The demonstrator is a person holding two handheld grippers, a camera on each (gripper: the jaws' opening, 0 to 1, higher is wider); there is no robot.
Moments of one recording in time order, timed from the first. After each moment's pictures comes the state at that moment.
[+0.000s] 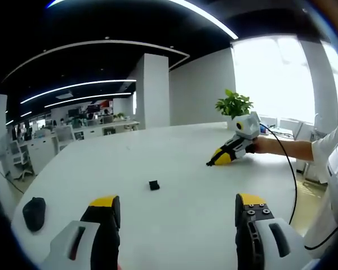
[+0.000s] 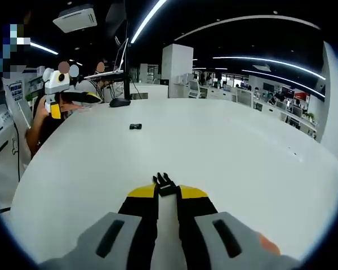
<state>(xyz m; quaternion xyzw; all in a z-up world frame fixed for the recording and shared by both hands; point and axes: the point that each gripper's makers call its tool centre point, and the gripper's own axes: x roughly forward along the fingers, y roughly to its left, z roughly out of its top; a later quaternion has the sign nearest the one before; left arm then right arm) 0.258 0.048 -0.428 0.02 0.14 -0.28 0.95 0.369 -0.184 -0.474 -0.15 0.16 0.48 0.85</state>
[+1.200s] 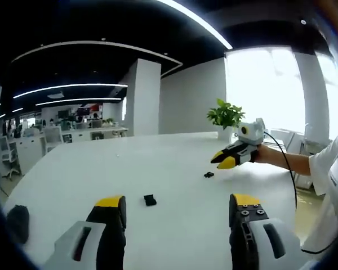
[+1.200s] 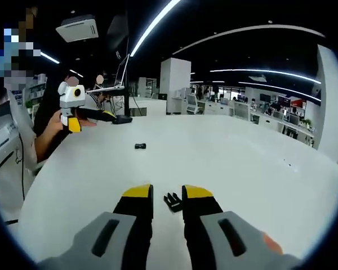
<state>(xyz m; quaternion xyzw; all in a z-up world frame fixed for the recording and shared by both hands) 0.300 0.035 -0.421 -0.02 0.11 -0.33 0.94 0.359 -0.183 -0.438 -0.12 0.11 0.48 0.86</state>
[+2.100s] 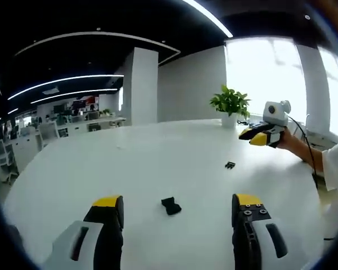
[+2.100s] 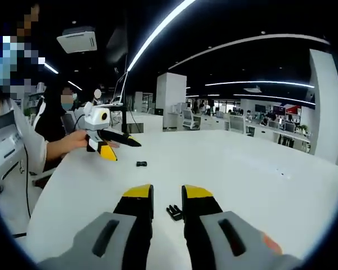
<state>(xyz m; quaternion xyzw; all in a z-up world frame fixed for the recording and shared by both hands) 0.365 0.025 -0.452 0.02 0.16 -0.34 0.93 0.347 -0.189 -0.407 -0.09 0.06 0.48 0.87</state>
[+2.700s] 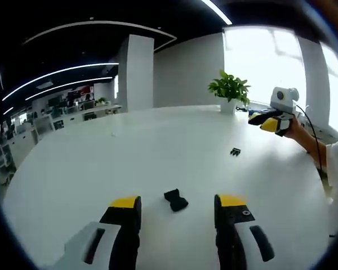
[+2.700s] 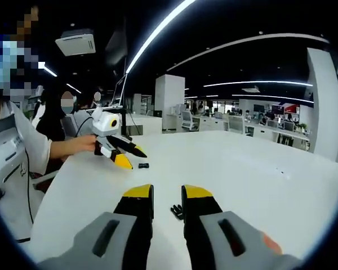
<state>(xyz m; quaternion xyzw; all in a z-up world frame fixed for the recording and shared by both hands) 0.372 0.020 -0.475 0.05 0.21 -0.35 0.91 0.340 -0.189 -0.408 -0.08 0.06 0.47 0.88</state>
